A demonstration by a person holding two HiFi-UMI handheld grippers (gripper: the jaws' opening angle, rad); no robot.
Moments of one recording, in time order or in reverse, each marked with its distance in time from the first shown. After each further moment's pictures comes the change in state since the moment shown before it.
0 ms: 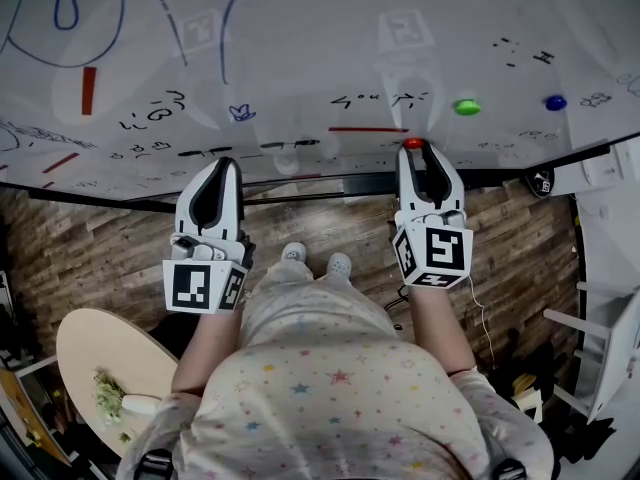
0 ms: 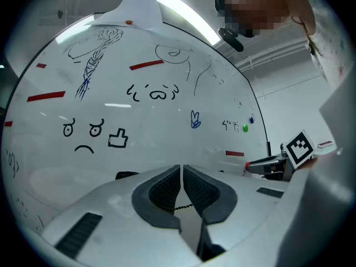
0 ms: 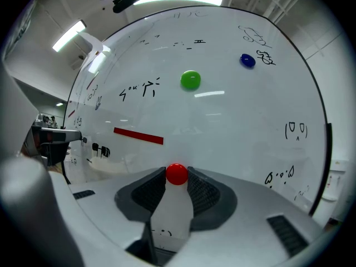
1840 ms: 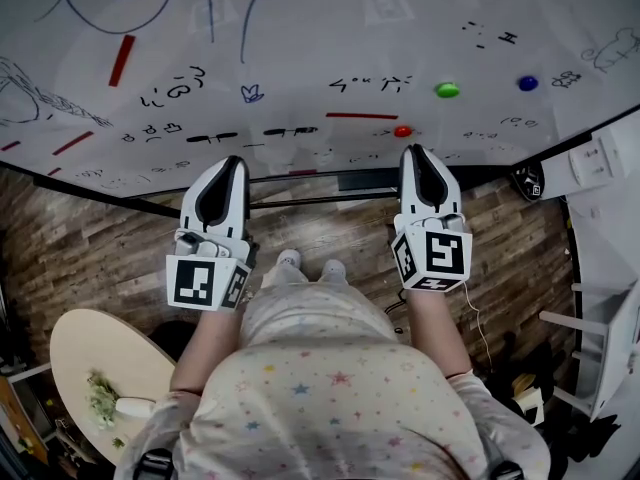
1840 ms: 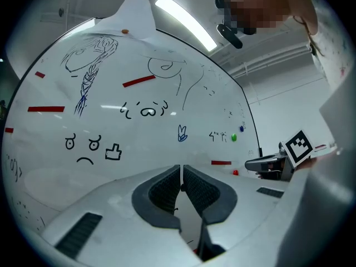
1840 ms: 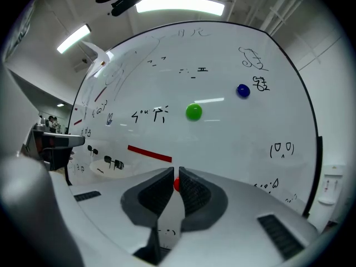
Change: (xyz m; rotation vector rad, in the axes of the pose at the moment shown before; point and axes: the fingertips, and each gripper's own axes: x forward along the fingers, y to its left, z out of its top) left arm -0.023 -0.022 0.021 -0.005 -0.041 -0.051; right arm -0.042 0.008 0.028 -0.014 -0.064 -0.012
